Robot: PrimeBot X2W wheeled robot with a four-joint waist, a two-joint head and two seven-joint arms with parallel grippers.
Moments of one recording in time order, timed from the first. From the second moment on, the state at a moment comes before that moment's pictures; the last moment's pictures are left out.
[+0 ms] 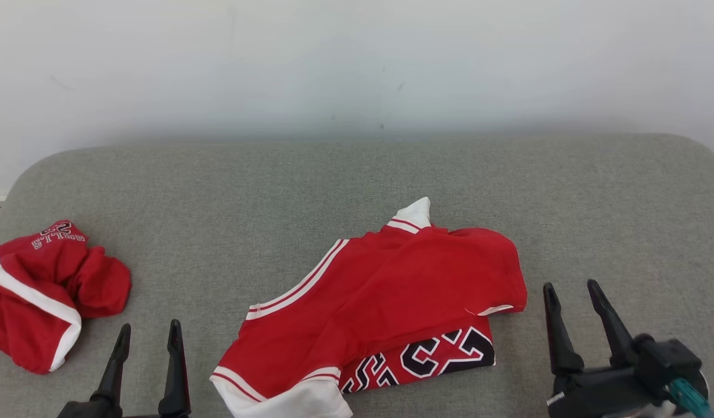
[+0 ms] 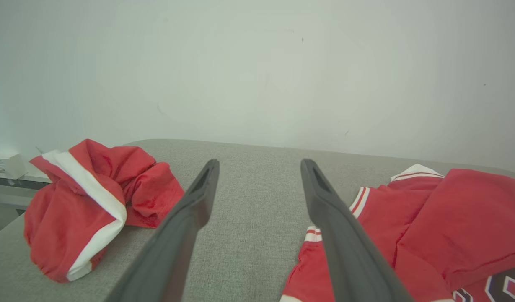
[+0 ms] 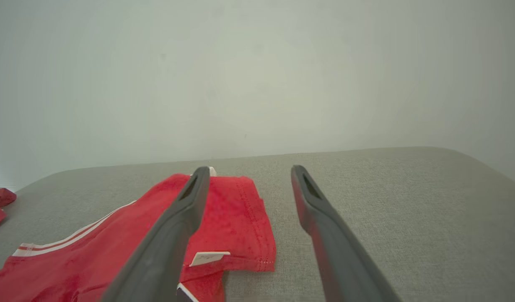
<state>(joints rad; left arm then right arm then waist) 0.02 0.07 0.06 0.10 -0.18 -0.13 -0.26 -0.08 -0.13 0.07 0.22 0.24 0.13 -0.26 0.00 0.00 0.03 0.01</state>
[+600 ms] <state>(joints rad) -0.12 0.16 -0.01 0.12 -0.18 -0.13 -0.26 -0.06 -0.10 0.06 0.19 0.23 0.13 -0.26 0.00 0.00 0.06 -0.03</state>
